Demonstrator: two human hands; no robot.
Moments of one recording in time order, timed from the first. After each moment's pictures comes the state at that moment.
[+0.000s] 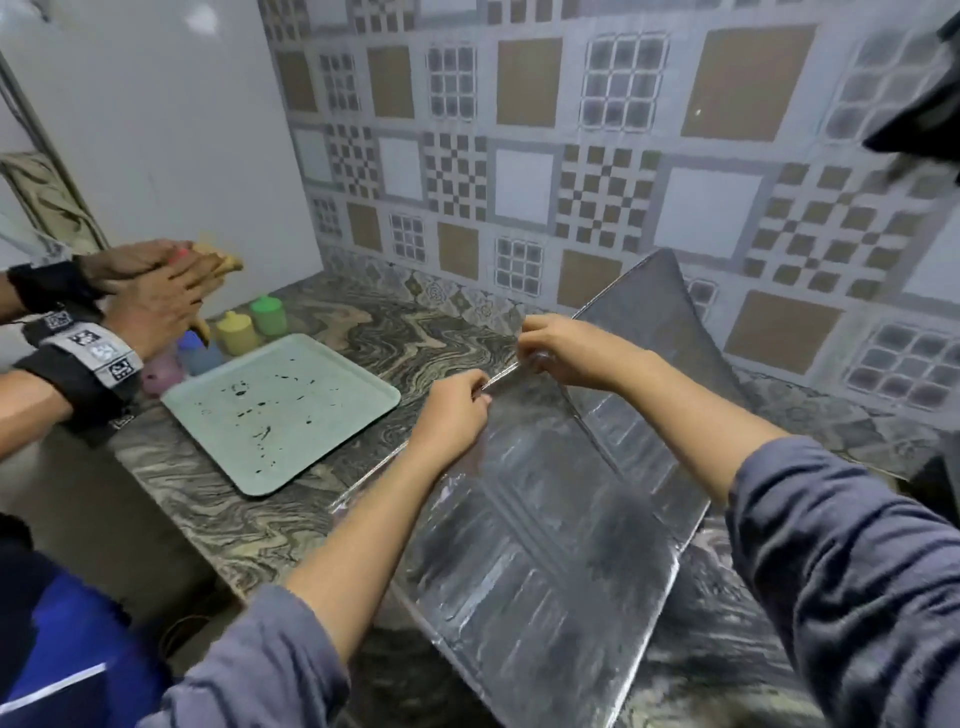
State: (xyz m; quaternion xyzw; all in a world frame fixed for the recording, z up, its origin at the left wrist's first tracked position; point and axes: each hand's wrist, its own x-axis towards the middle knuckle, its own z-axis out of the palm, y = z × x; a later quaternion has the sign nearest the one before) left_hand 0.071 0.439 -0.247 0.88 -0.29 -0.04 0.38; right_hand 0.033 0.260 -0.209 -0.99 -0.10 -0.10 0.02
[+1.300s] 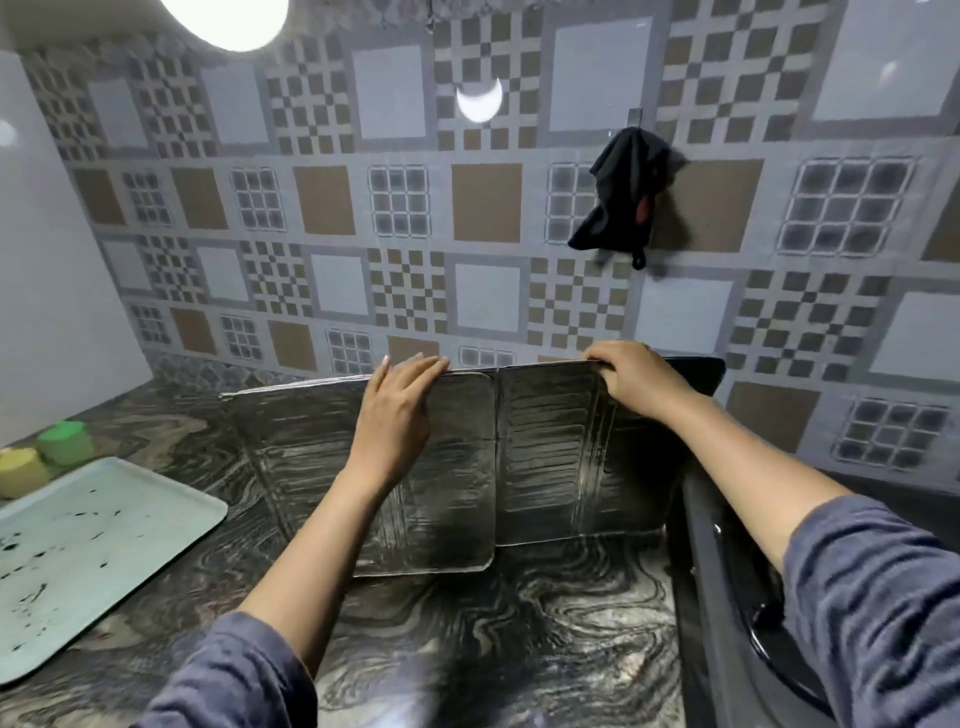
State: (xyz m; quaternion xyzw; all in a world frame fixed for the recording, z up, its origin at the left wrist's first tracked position) left_hand 0.018 0.294 -0.202 0.75 -0.52 0.29 0.28; right_hand -0.178 0.083 -0.152 -0.93 0.24 -0.22 0.15
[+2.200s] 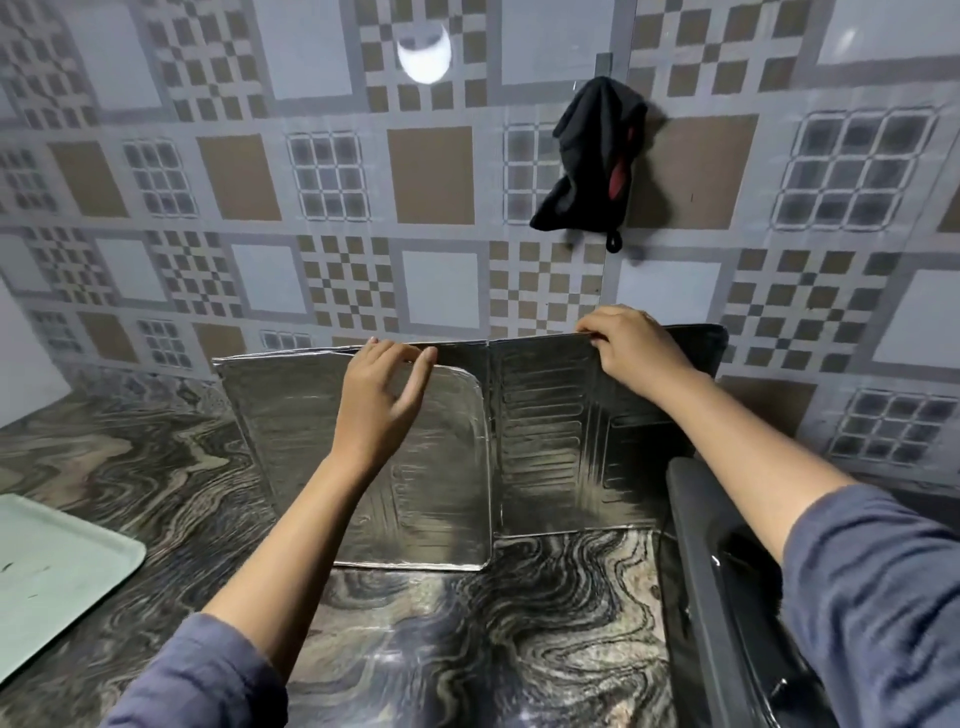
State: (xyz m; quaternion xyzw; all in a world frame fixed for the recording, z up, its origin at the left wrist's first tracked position) left_hand 0.027 0.214 -0.190 0.66 -0.51 0.25 0.48; right_hand -0.162 0.012 -0.155 -0.92 0.25 -0.30 0.05
